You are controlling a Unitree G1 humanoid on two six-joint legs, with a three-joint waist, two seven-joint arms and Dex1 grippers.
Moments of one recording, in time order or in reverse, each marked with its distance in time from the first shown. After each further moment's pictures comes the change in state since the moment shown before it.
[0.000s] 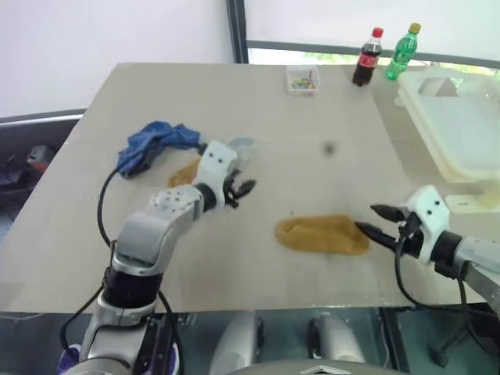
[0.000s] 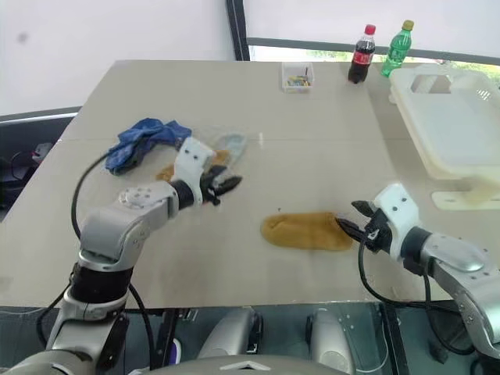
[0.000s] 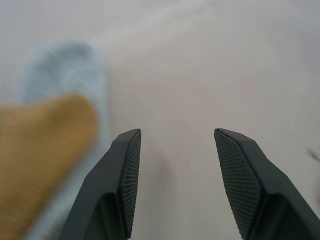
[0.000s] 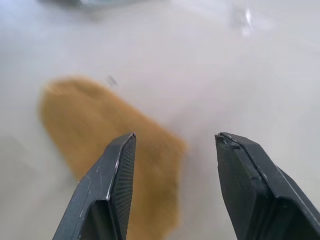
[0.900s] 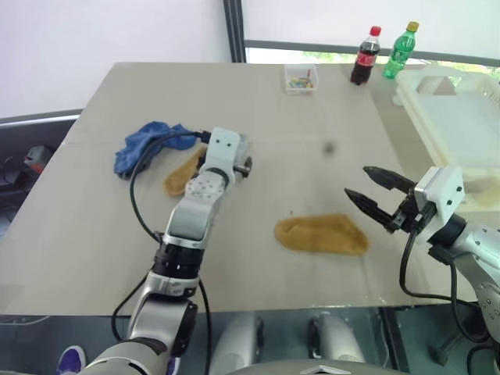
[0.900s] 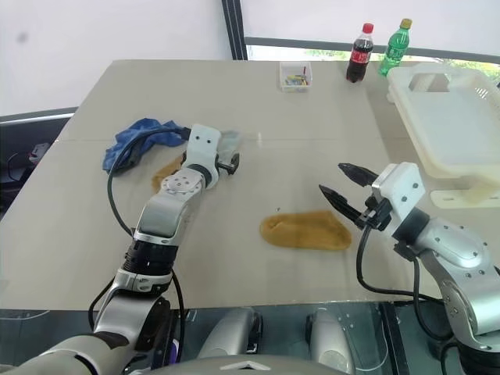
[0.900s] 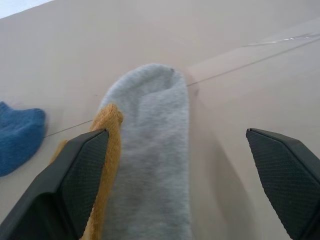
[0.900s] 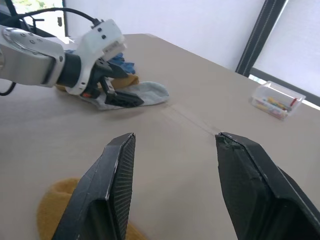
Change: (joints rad) left arm -0.096 -0.231 0.039 0.332 0.269 -0.242 0.310; right arm -0.080 0.107 0.023 0.001 -0.104 -0.322 0.004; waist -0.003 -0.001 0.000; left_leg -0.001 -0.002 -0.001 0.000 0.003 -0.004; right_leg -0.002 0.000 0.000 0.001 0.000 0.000
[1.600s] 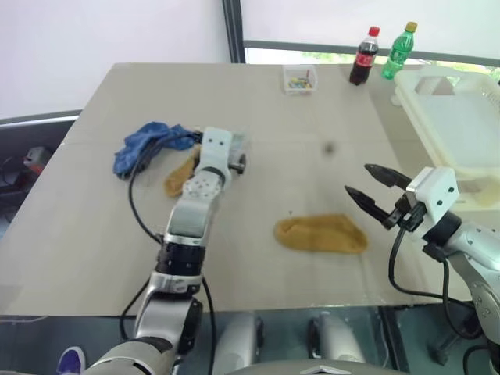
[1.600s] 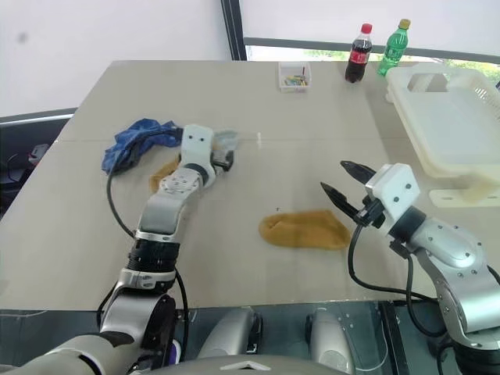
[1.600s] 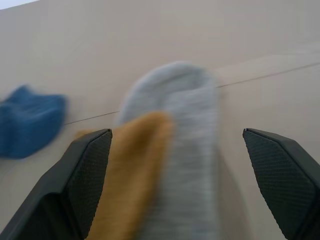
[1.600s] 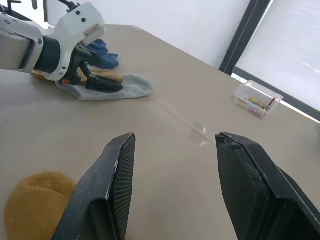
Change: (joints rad) left arm -0.010 -0.016 0.069 0.067 0.021 -0.041 0.029; right arm -0.008 0.010 0.037 0.017 -0.073 -0.026 -0.026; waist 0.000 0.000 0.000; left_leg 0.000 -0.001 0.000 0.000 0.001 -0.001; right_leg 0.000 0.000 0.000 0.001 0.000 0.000
